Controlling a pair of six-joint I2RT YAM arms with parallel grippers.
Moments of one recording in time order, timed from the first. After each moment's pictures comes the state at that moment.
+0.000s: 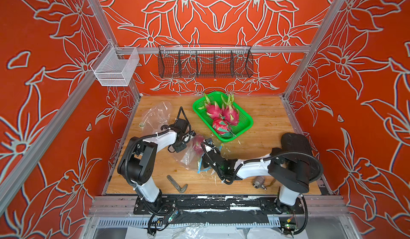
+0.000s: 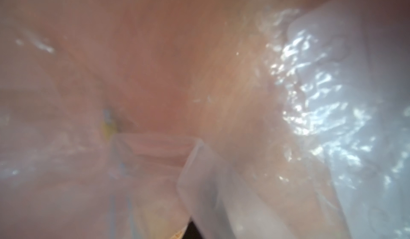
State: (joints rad) left arm -0.27 1.68 0.96 -0.58 -0.21 0.68; right arm 1.14 1.76 0.80 0.35 0.51 0.54
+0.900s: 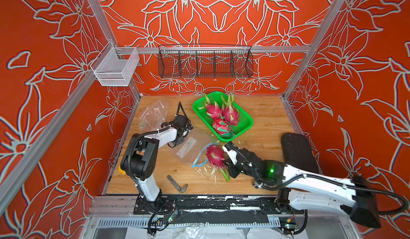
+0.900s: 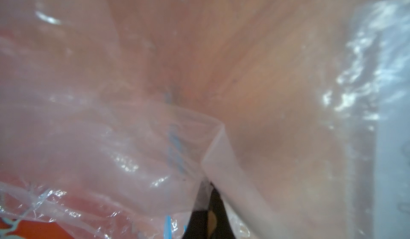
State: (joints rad) left arm -0.24 1.74 1.02 -0.48 -0.42 0.69; right arm 1.09 0.95 0.66 -0.36 0.17 0.37
